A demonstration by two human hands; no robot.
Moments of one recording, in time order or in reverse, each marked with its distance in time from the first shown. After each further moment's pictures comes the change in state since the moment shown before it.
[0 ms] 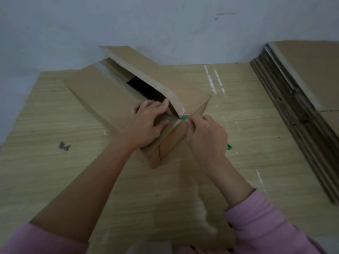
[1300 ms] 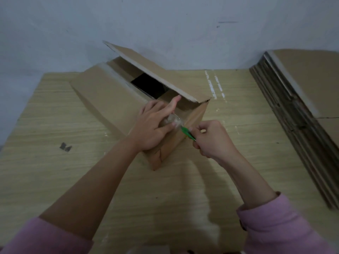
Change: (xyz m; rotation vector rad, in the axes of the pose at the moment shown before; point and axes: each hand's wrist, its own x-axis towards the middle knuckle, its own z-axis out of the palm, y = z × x) left_hand 0.002 0.003 0.001 -0.136 0.033 0.114; right_hand 0.016 0.015 -0.012 0.583 -0.533 0.395
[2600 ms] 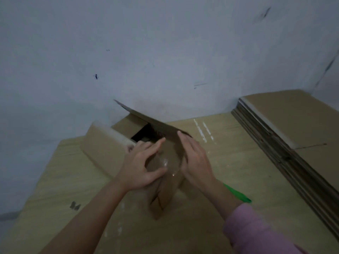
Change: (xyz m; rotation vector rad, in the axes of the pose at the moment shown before) left_hand 0.012 0.024 -0.049 0.246 0.070 0.150; right_hand 0.026 -0.014 -0.009 -0.254 0.465 -0.737
